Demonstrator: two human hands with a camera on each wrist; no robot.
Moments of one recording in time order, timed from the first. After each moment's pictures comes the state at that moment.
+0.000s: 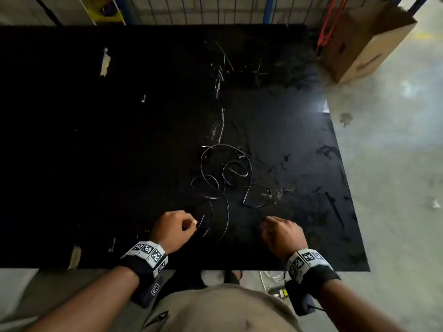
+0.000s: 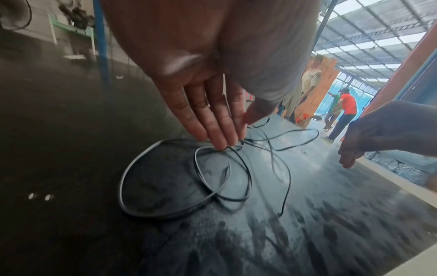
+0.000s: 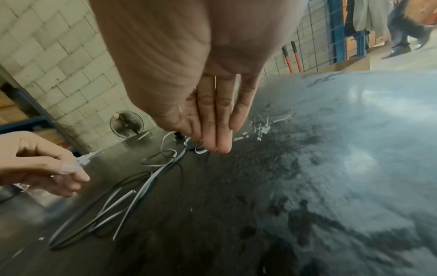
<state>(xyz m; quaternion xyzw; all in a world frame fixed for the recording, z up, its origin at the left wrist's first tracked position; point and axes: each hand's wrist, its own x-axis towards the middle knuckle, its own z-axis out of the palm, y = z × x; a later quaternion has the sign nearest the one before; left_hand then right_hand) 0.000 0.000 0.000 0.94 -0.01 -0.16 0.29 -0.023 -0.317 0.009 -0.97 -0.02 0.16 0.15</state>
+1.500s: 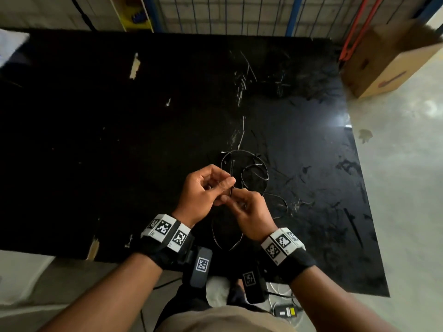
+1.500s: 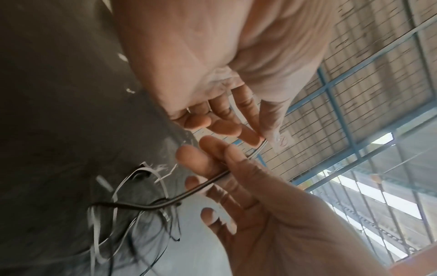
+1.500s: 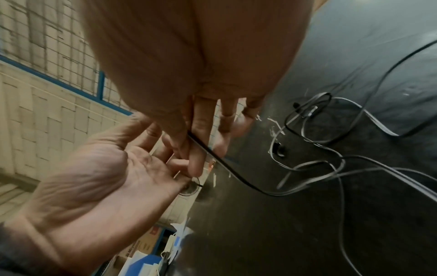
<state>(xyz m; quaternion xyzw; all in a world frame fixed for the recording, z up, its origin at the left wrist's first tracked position) 0.053 -0.041 0.106 0.73 0.04 -0.07 0.68 0.038 -0.200 0.070 -0.80 -0.09 0.13 0.58</state>
